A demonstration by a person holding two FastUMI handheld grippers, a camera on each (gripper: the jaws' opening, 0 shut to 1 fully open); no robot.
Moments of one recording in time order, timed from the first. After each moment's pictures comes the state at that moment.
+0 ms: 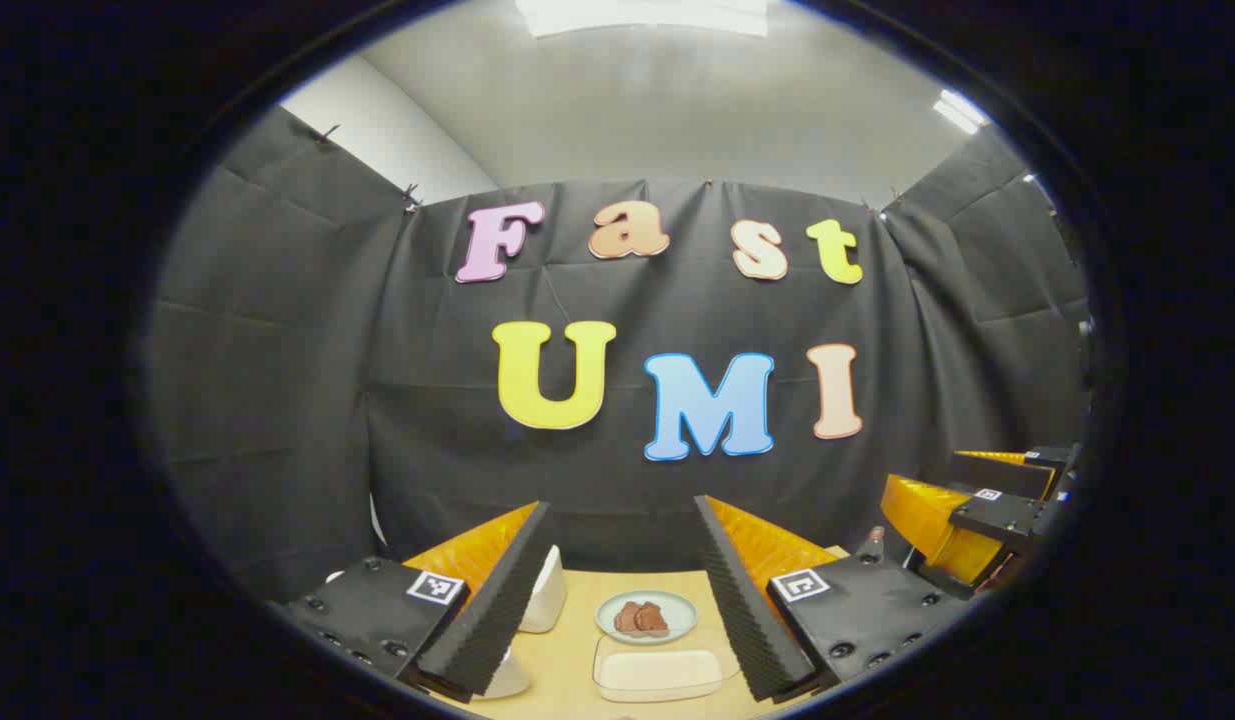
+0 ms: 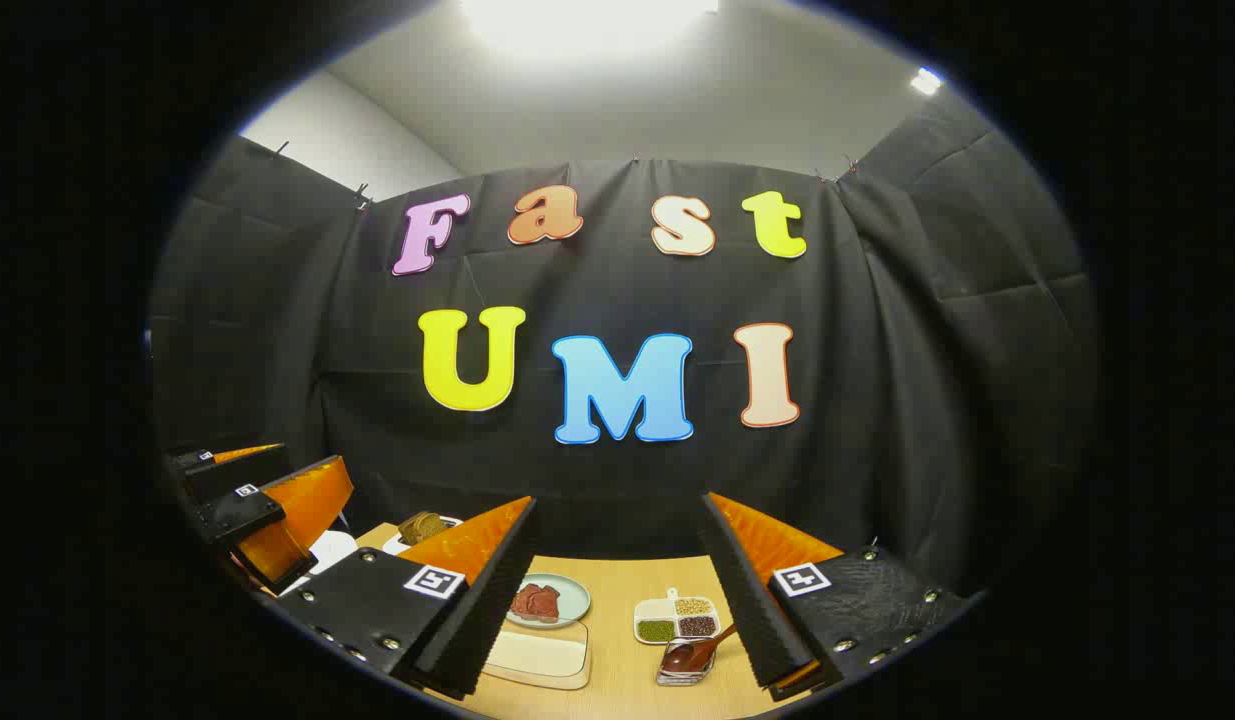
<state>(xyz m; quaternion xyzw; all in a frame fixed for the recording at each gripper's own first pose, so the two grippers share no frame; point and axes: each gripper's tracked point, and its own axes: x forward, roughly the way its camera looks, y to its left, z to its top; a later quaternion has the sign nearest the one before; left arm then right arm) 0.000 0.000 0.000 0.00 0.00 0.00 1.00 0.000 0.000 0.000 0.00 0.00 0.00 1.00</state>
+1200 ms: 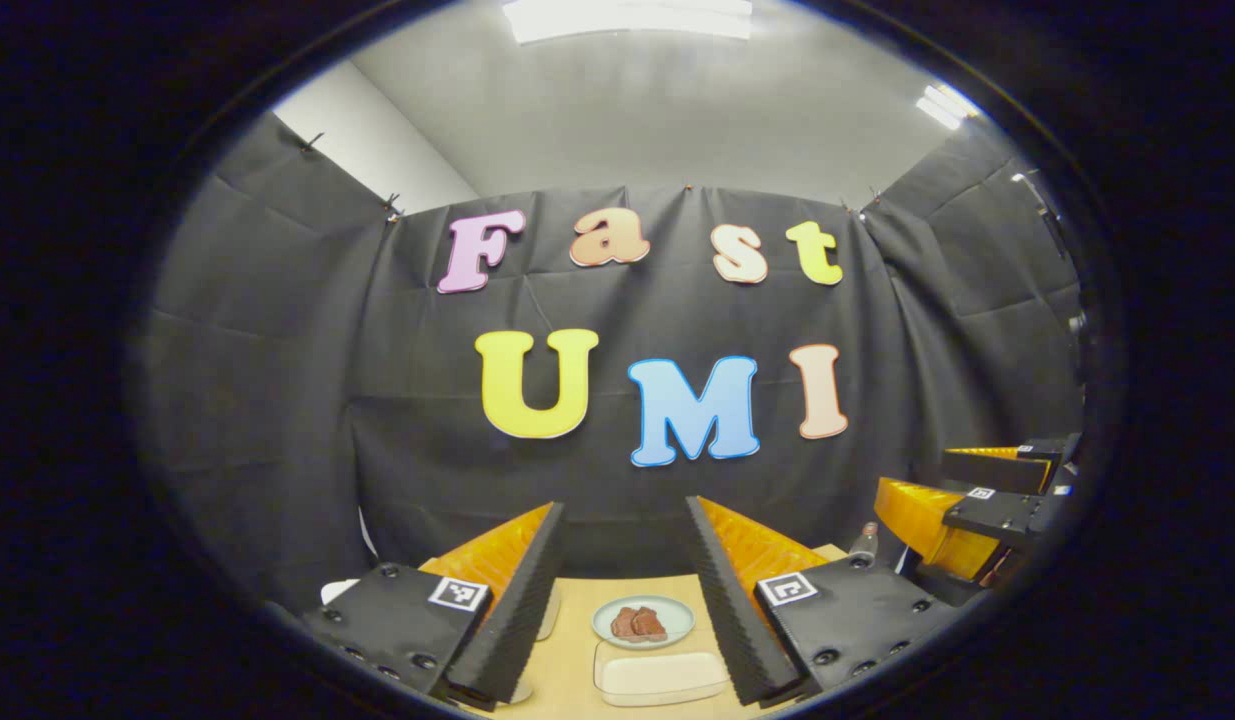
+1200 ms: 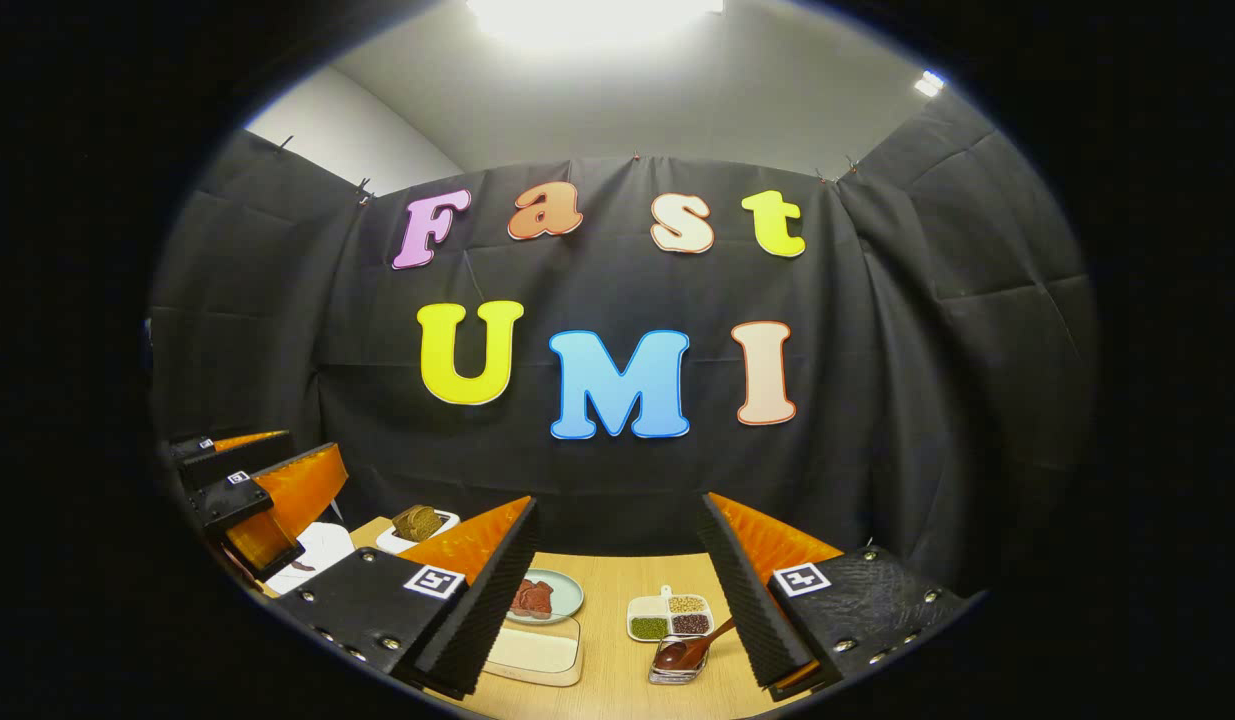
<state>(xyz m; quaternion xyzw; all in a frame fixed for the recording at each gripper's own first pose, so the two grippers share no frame) 0.004 -0.001 -0.014 0.00 0.00 -0.03 1.00 -0.001 -0.002 -0.012 0.00 0.01 0.00 1.00</state>
